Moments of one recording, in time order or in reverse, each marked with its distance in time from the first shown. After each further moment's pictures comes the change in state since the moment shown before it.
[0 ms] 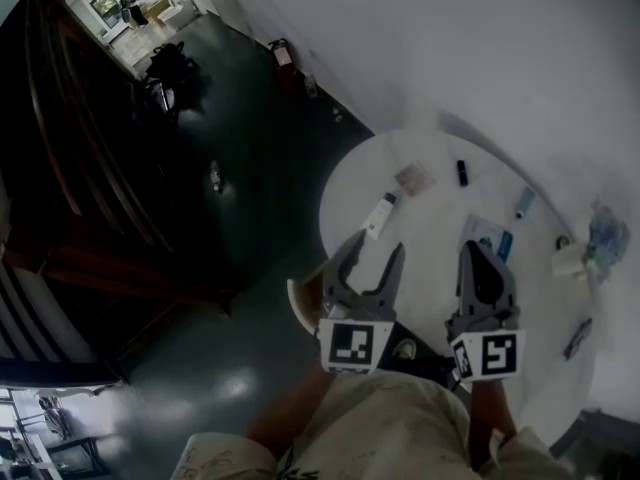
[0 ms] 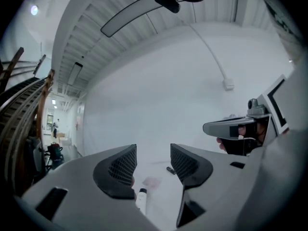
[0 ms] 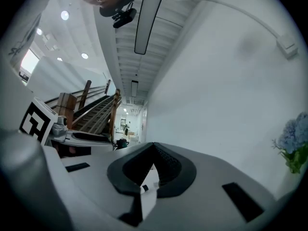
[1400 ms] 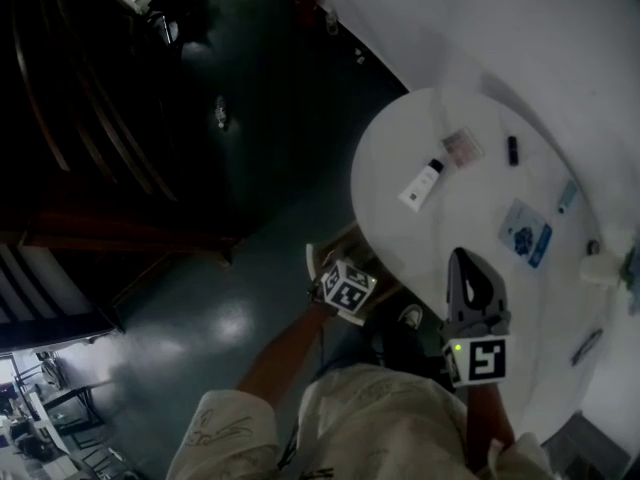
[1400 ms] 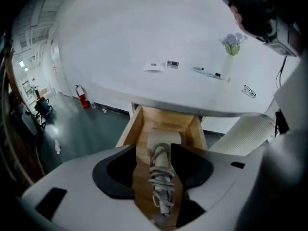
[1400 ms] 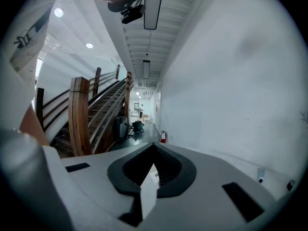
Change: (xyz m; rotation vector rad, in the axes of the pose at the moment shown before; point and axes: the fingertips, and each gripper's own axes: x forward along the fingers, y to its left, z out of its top) left arm -0.038 0.067 -0.381 0.051 0.891 -0.230; right arm 0.042 0.097 -0.086 0.000 0.236 0.171
